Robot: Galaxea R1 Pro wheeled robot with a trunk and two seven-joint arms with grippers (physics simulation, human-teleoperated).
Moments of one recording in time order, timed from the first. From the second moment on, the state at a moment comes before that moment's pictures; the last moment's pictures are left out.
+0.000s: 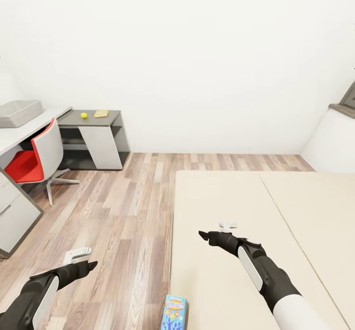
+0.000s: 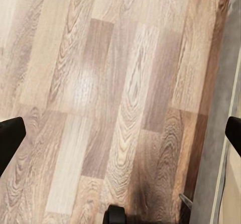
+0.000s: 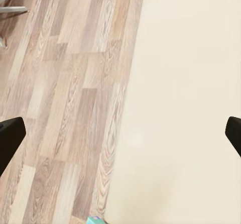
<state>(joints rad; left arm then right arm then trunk) -0.35 0.23 0.18 -0.95 0.17 0.54 -0.18 -0.56 -0.05 0.16 -0.86 -0.34 0.41 0.27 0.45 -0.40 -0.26</state>
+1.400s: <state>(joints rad) -0.35 0.23 0.18 -0.95 0.17 0.54 -0.18 -0.56 -0.05 0.16 -0.86 -0.34 0.41 0.28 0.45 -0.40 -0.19</state>
